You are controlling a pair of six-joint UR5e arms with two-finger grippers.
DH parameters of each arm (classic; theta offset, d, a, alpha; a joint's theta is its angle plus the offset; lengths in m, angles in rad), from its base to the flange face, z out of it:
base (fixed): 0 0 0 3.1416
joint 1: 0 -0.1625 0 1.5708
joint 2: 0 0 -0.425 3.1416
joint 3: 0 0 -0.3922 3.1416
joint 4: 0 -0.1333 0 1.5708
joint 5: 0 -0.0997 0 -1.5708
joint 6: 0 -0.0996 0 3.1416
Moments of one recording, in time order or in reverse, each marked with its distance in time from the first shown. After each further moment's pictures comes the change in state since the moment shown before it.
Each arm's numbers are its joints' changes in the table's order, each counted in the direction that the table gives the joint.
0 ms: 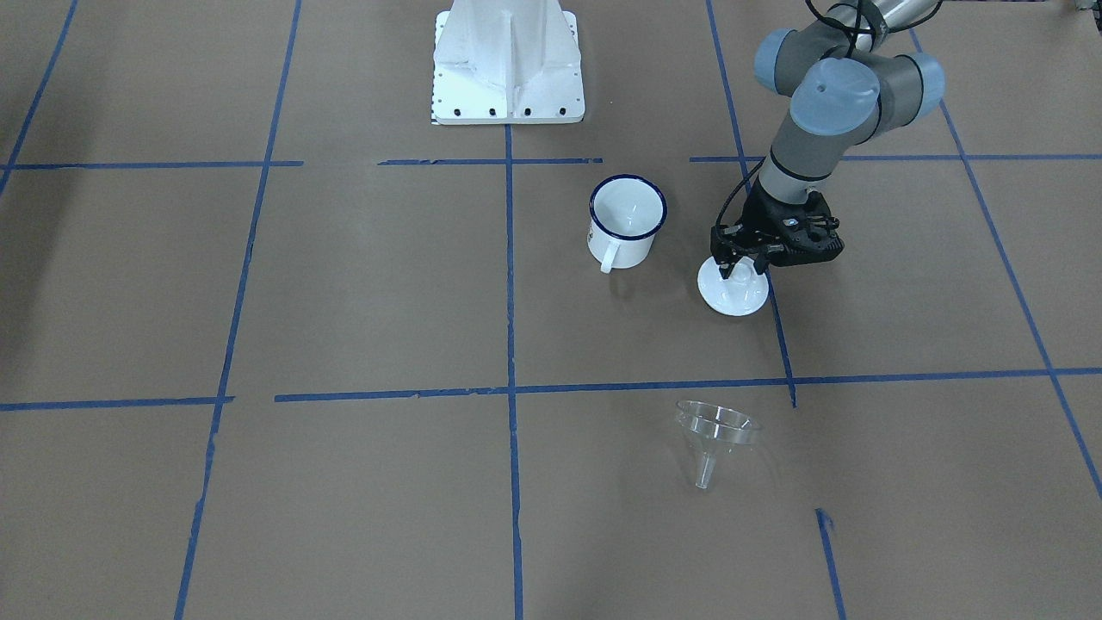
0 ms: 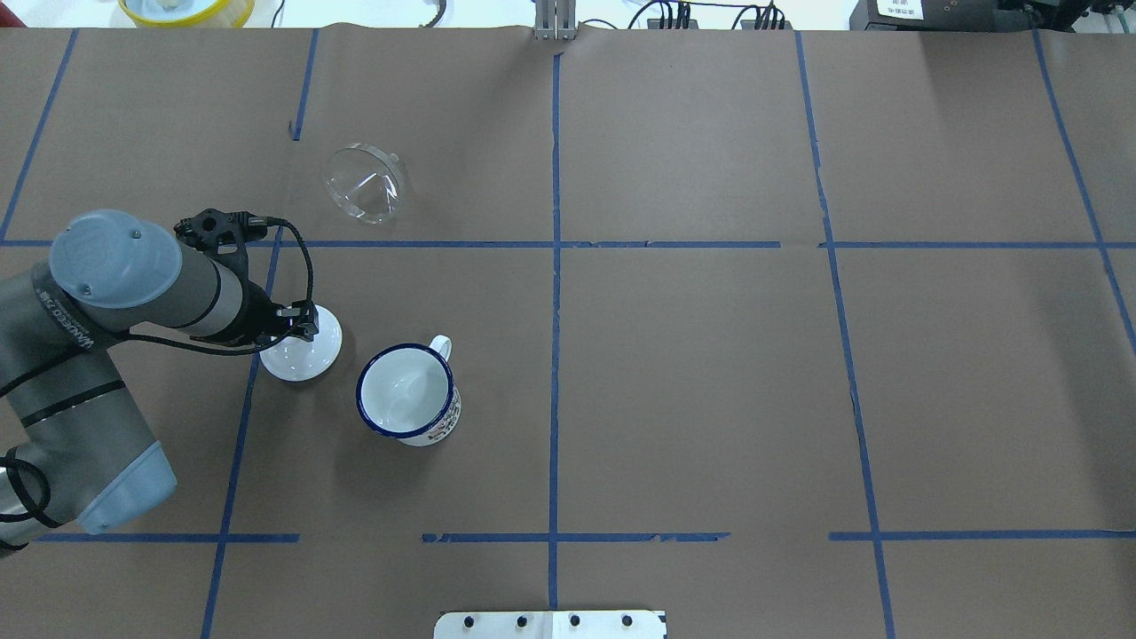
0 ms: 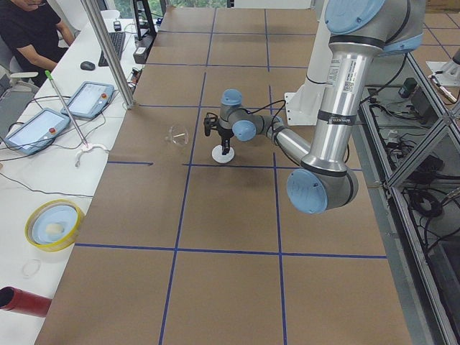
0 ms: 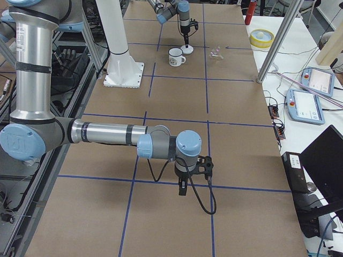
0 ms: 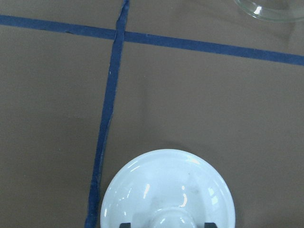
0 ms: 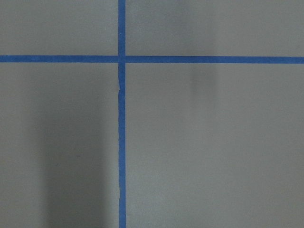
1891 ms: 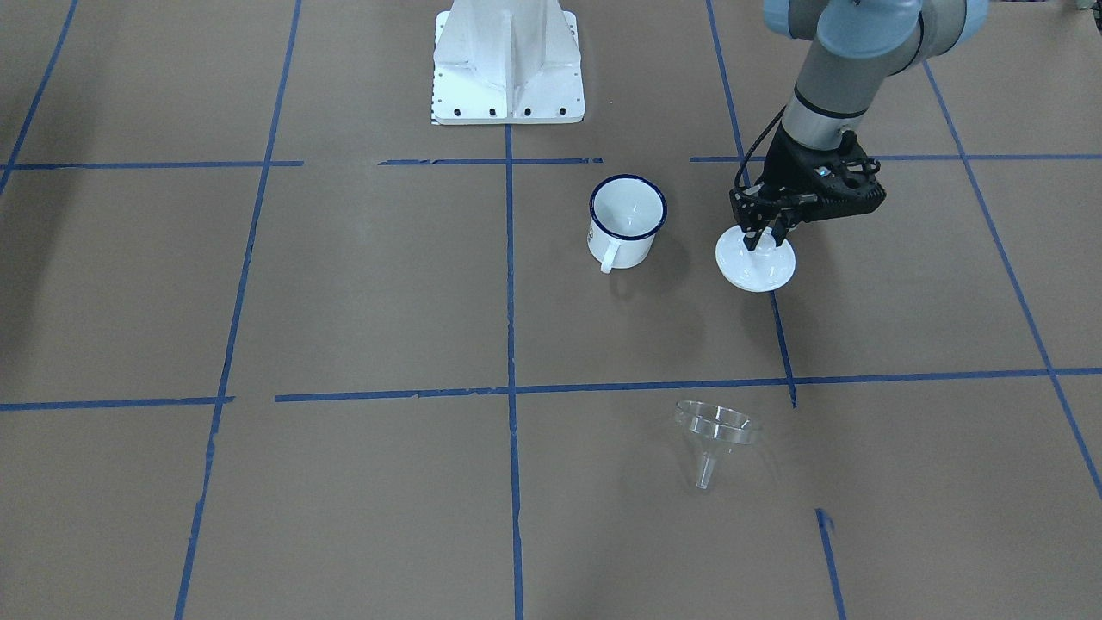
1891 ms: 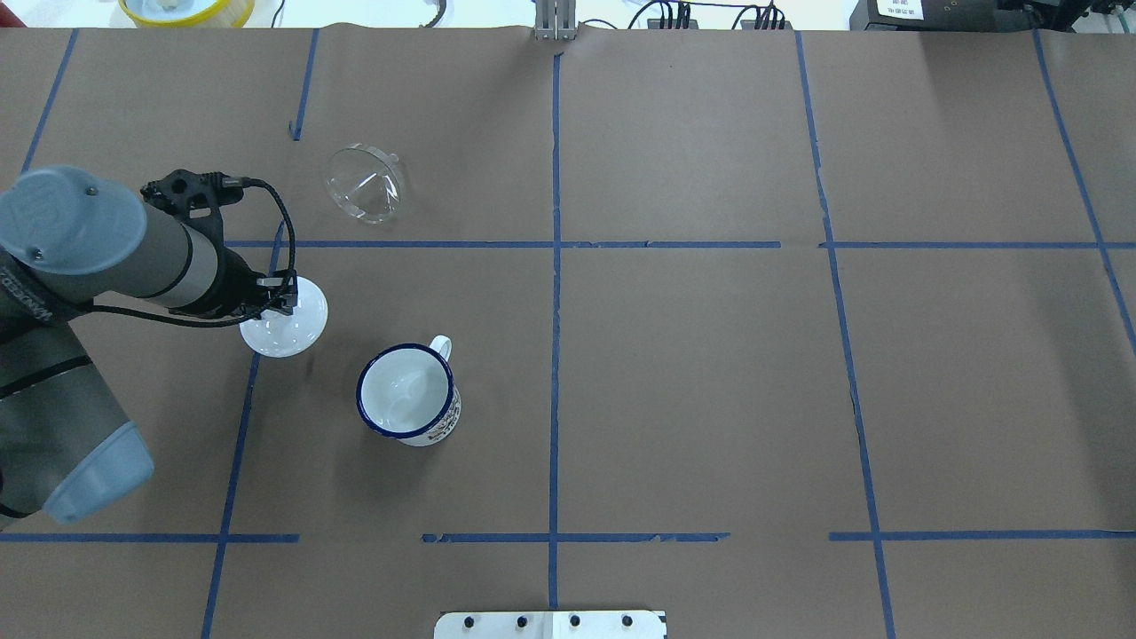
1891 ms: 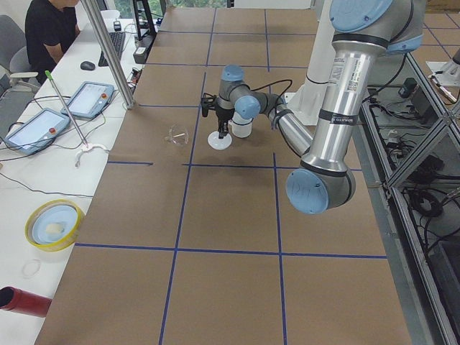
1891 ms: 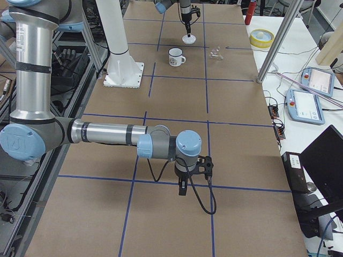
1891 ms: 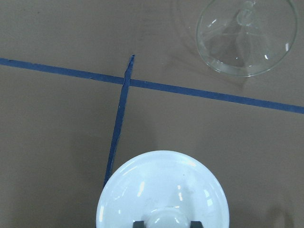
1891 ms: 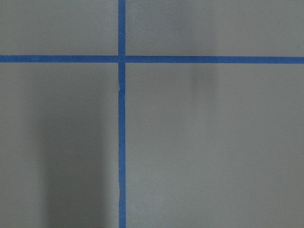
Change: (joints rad) left arm 0.079 0.043 -0.262 -0.332 0.000 -0.025; right arm 0.000 0.000 0.000 0.000 0.000 0.000
